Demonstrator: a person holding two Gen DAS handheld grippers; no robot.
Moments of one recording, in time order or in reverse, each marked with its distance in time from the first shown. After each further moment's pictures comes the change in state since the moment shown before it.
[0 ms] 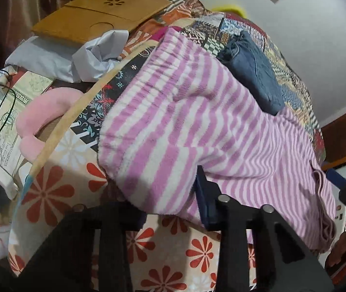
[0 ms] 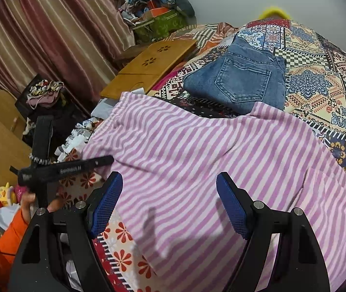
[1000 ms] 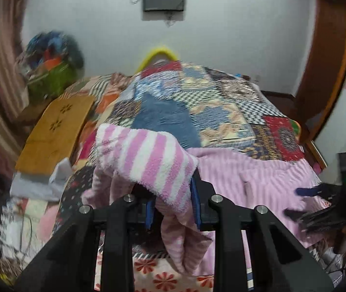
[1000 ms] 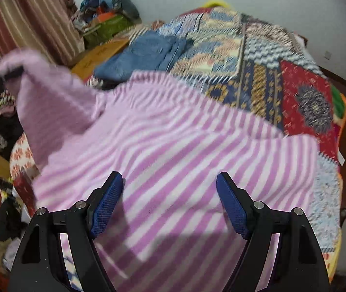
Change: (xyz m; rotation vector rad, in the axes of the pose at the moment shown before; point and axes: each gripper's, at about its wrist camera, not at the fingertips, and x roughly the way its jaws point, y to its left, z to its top) left arm -0.099 -0.236 -0.007 0.576 -0.303 0.028; right arm -0.073 -0.127 -0.098 0.120 -0.007 -0.239
